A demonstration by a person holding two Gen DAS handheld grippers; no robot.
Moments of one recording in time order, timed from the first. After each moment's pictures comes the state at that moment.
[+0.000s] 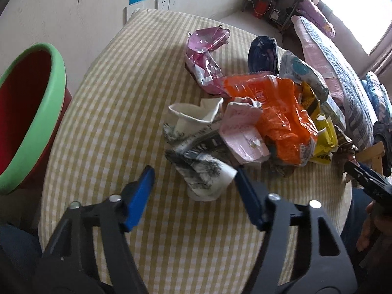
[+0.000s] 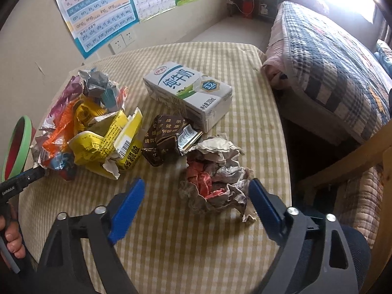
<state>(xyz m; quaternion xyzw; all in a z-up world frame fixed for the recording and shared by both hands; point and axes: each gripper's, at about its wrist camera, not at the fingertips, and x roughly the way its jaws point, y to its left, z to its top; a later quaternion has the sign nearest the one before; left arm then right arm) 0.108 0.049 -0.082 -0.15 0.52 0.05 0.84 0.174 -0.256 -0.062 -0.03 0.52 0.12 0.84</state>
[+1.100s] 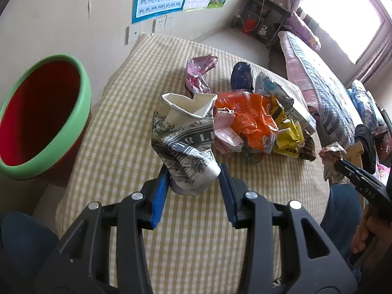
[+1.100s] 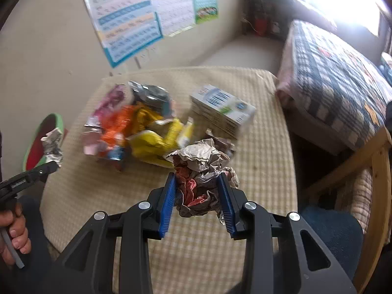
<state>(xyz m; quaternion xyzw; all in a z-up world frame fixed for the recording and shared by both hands) 0.054 0.061 -0.026 -0.16 0.47 0.02 0.86 0.114 -0.229 -0.003 -0.02 0.47 0.17 0.87</state>
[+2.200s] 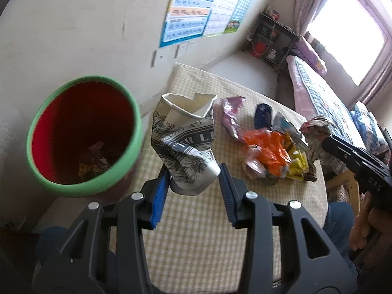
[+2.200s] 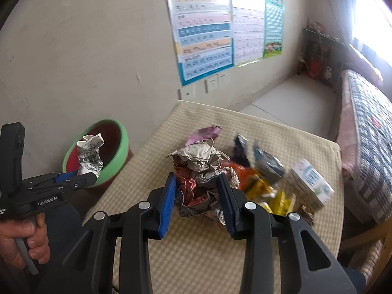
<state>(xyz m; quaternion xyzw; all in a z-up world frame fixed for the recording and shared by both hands) 0.026 0.134 0.015 -0.18 0.42 0.06 0.88 0.111 -0.076 0.057 -0.08 0.40 0.31 0.86</state>
